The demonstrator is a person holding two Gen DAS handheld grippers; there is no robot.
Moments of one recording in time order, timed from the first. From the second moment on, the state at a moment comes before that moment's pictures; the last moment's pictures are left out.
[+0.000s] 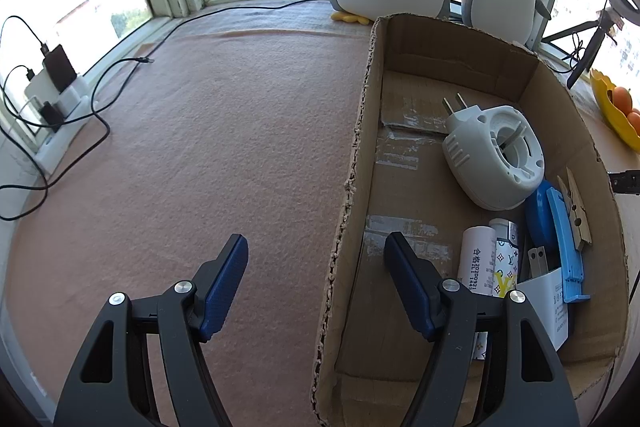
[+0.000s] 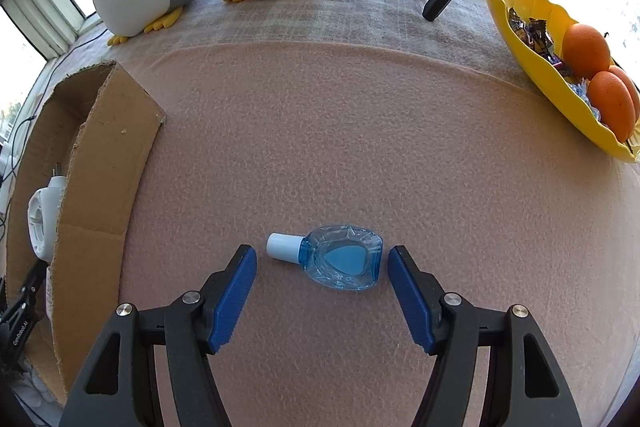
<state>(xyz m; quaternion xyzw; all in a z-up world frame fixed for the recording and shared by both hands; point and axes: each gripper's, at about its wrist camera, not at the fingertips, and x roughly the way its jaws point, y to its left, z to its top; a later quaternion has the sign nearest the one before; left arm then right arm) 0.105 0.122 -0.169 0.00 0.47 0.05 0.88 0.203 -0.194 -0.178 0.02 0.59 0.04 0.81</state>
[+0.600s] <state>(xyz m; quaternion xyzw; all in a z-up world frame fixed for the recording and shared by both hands) 0.105 0.122 -0.169 -0.01 0.47 0.05 0.88 0.189 -0.183 -0.157 0.01 0.56 0.05 0.82</state>
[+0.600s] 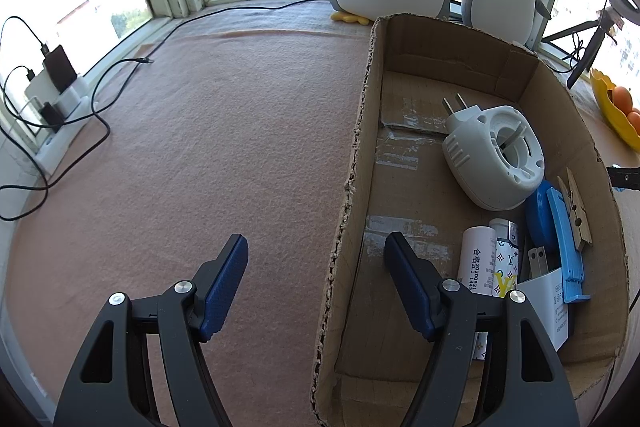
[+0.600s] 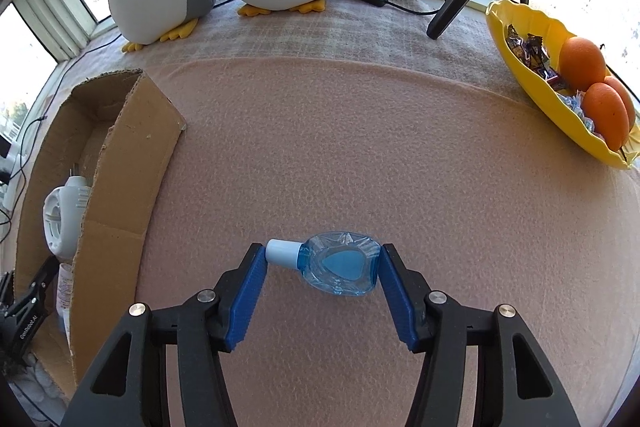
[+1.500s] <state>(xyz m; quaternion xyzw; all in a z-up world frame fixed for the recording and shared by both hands) 0.106 0.122 -0.168 0.00 0.47 0.05 0.88 0.138 -0.057 -0.089 -0.04 0.50 0.22 0.84</state>
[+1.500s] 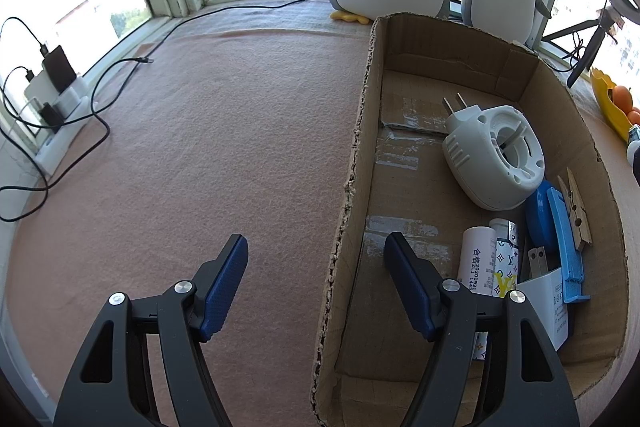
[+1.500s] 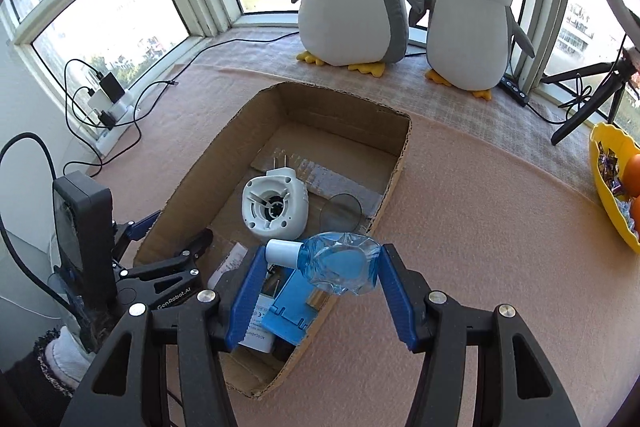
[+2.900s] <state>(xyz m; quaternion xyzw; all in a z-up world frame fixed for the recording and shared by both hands) 0.078 0.112 -0.106 0.02 0.43 0.03 0.90 0.096 -0.058 -0.073 -0.04 0.47 0.20 0.86</state>
